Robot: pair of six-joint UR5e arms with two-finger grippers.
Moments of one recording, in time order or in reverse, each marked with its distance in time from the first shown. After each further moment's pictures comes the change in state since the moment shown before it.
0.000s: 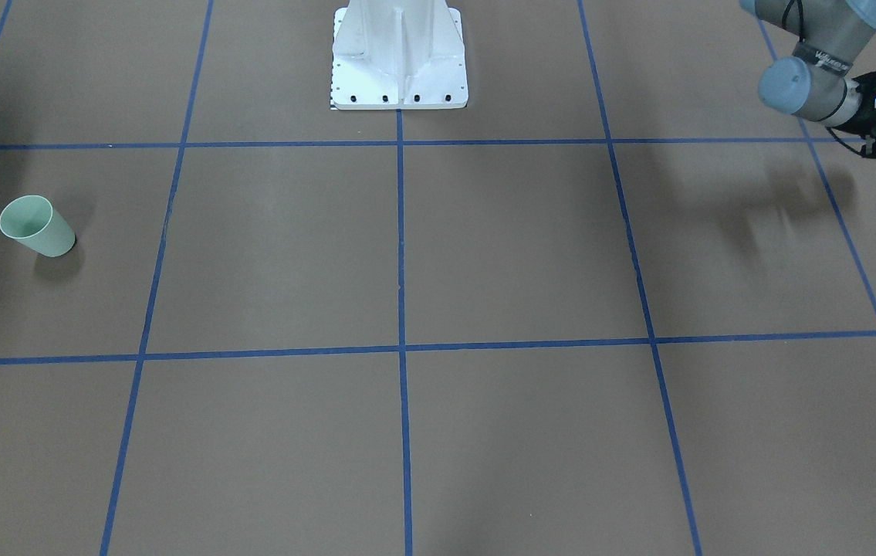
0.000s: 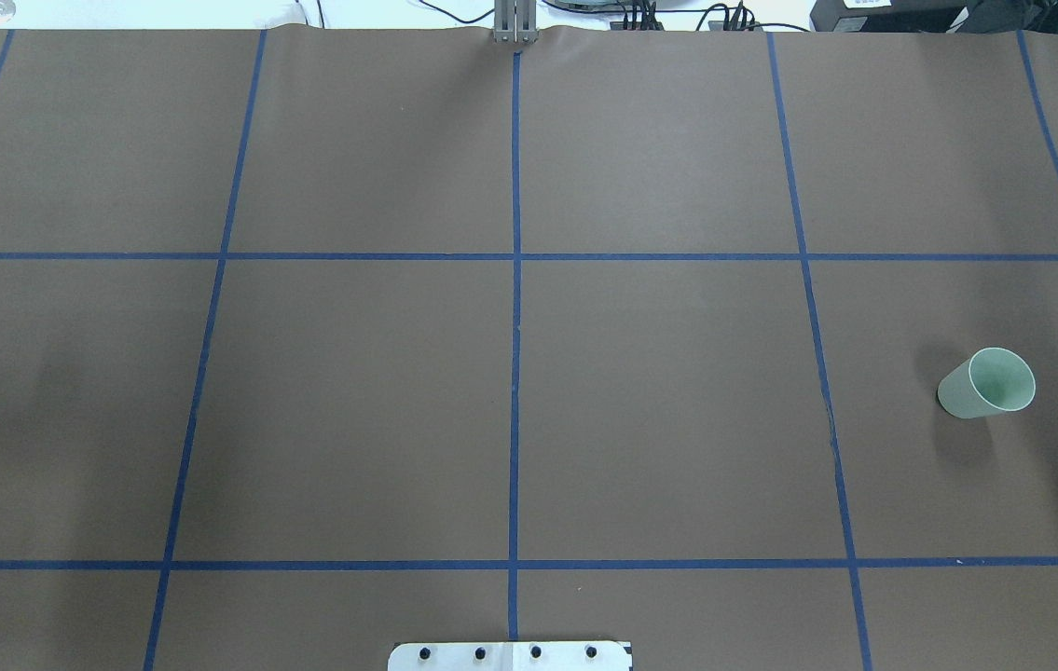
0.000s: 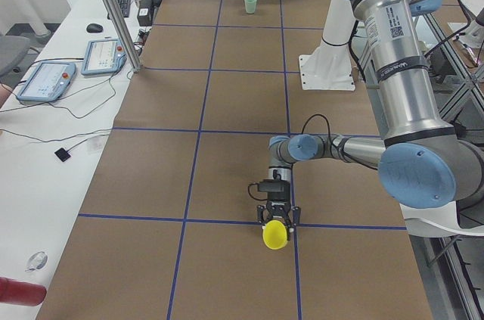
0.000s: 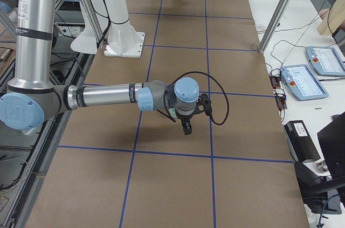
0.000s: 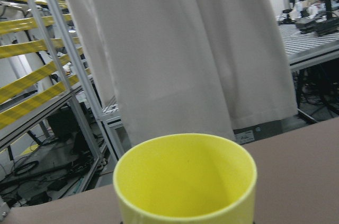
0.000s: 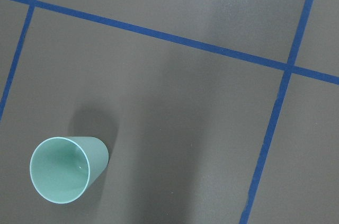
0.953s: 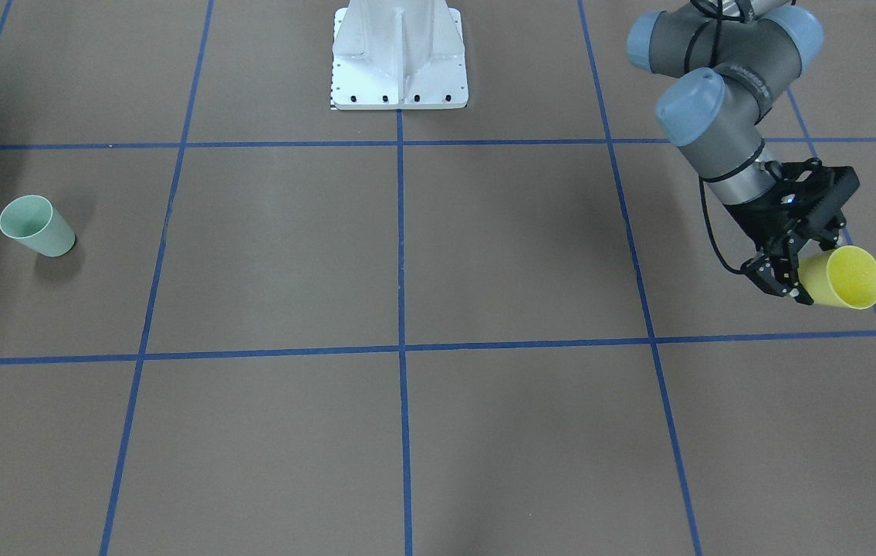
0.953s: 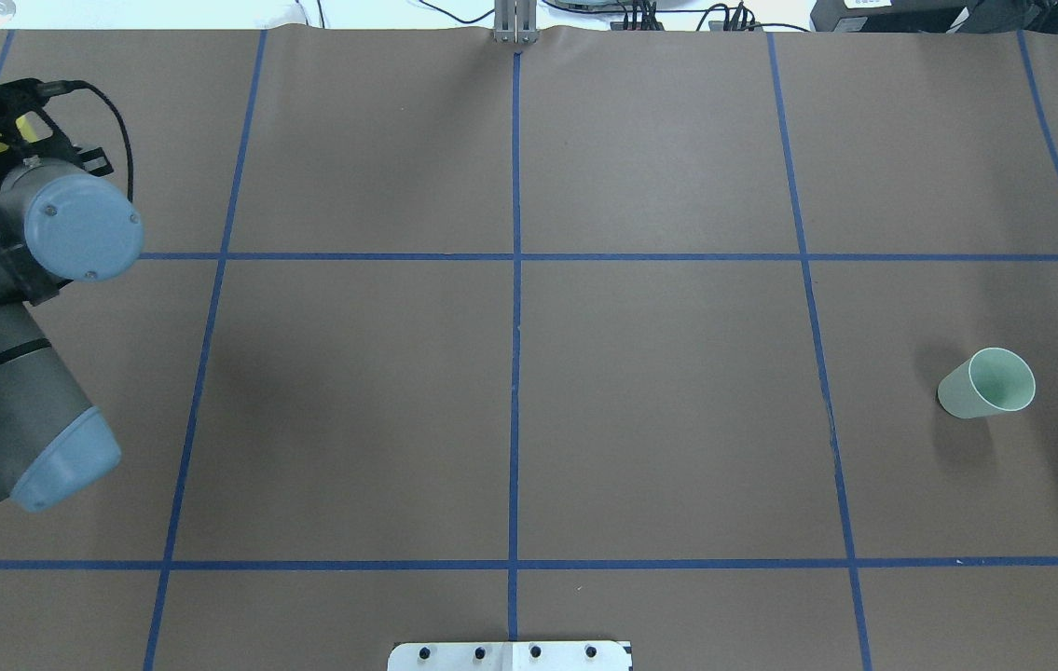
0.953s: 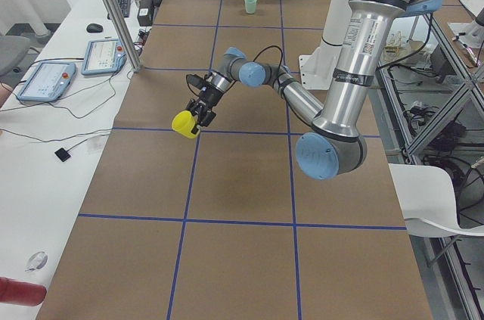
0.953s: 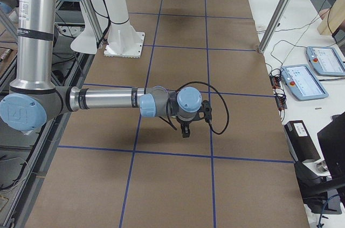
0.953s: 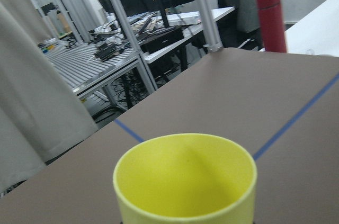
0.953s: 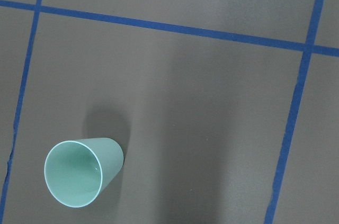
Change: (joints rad) left arm -0.169 -0.620 -0.012 -0.014 0.208 0.652; right arm -0.001 0.021 -0.075 -0.002 0.073 0.042
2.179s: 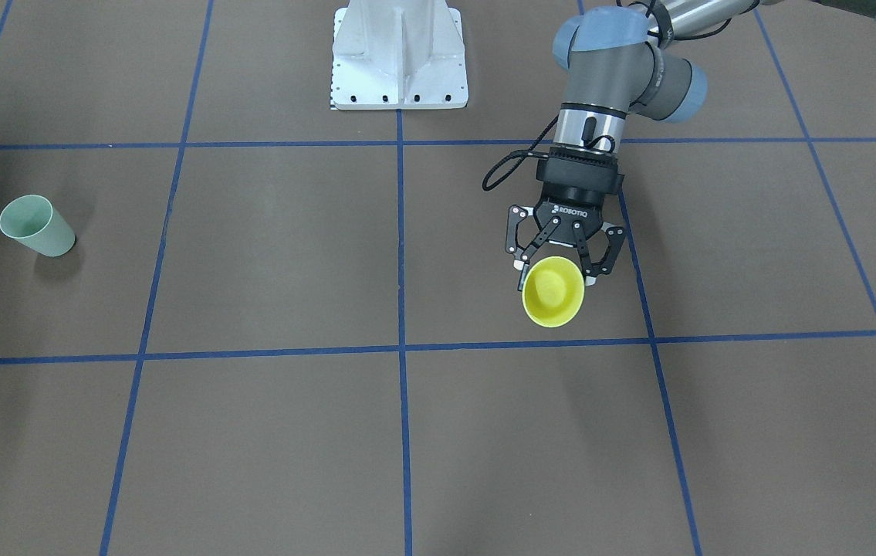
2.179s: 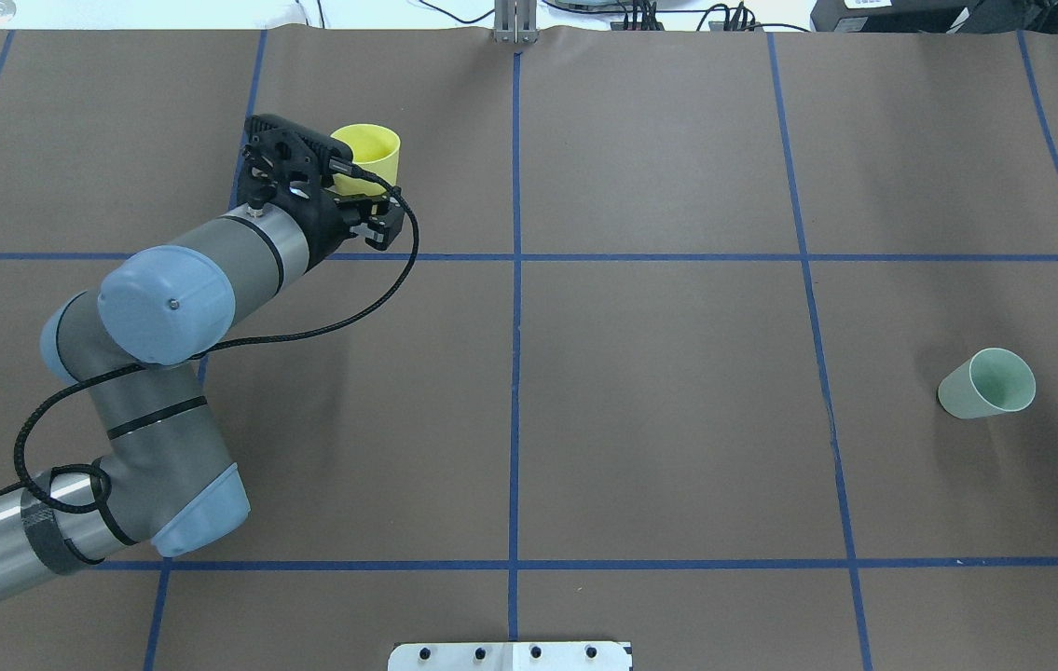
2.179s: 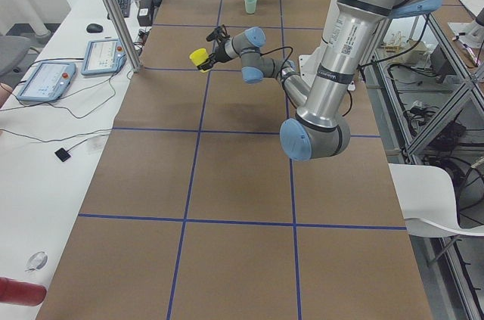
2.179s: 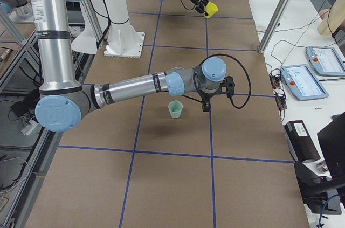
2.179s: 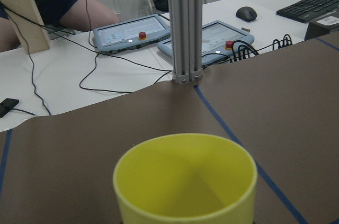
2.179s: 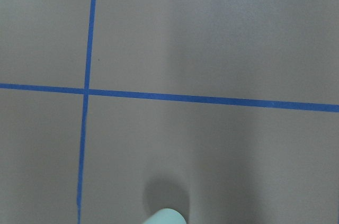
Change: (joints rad) left arm 0.172 -0.140 0.176 -1.027 -0.195 0.784; right arm -0.080 0.248 0.002 0.005 0.027 0.405
